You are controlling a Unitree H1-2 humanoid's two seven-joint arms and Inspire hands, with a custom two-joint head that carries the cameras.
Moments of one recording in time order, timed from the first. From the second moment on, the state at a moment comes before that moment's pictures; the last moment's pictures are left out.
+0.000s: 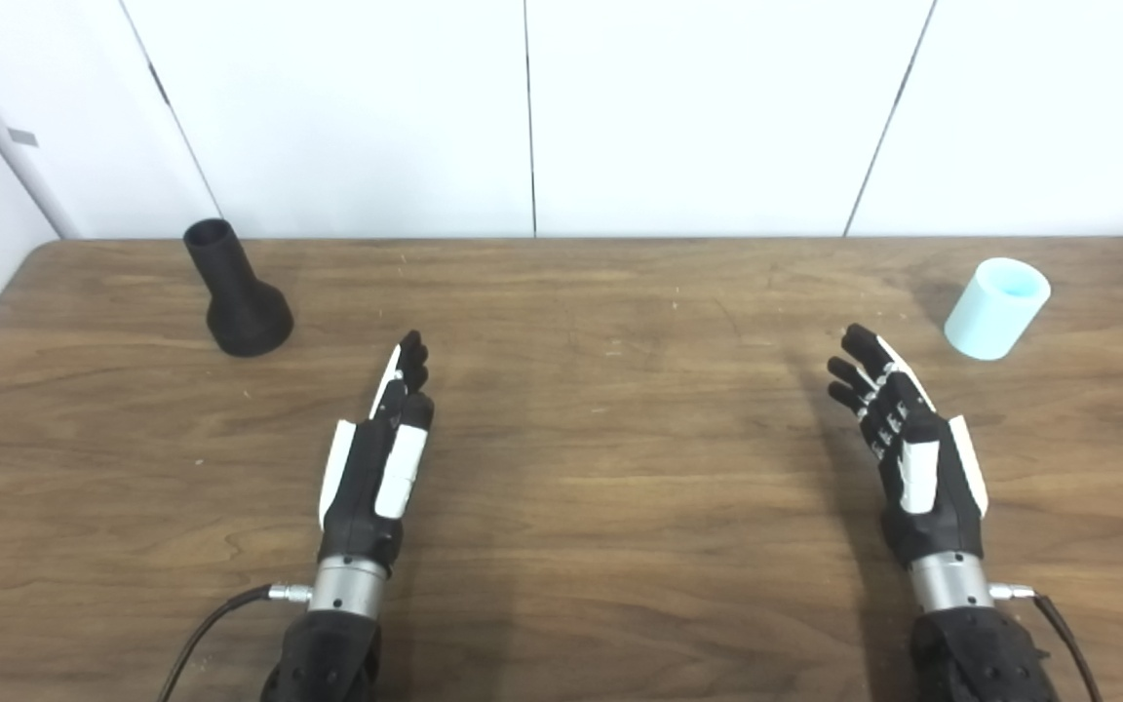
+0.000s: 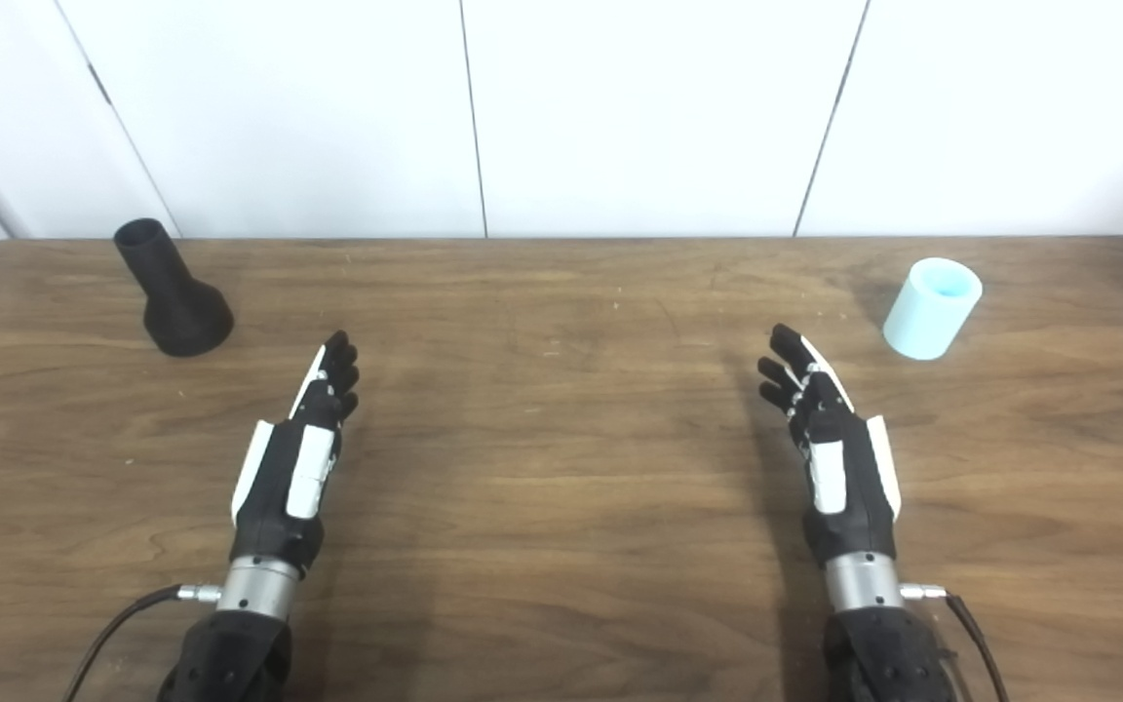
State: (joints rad) left arm 0.04 0.00 -0.05 -0.25 0.11 0.11 0.02; right arm 0.01 -0.07 -0.06 -0.10 0.06 -0.07 -0.01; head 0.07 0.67
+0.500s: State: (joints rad) left arm 0.04 0.00 -0.05 -0.25 0.11 0.11 0.01; right arm 0.01 -0.07 -0.06 -0.10 0.06 -0.07 -0.01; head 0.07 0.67
